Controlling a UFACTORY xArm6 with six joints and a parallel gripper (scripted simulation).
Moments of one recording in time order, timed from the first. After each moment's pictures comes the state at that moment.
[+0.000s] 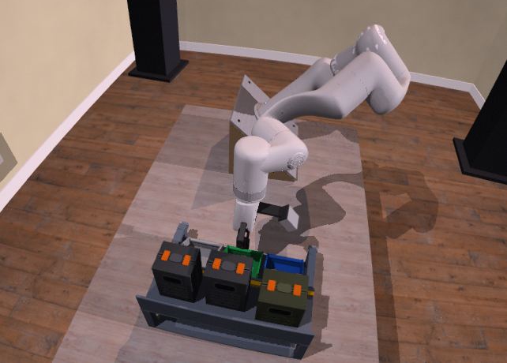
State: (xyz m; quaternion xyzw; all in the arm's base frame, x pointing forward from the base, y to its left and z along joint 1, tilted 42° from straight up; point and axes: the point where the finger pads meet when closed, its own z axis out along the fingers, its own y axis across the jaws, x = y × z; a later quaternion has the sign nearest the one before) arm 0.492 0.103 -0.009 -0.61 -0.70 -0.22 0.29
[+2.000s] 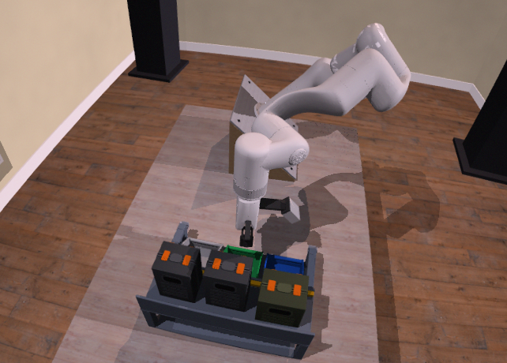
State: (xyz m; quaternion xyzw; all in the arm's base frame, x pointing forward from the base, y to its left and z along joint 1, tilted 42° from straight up) arm 0.494 0.096 -0.001 -0.55 -0.75 -0.24 0.27
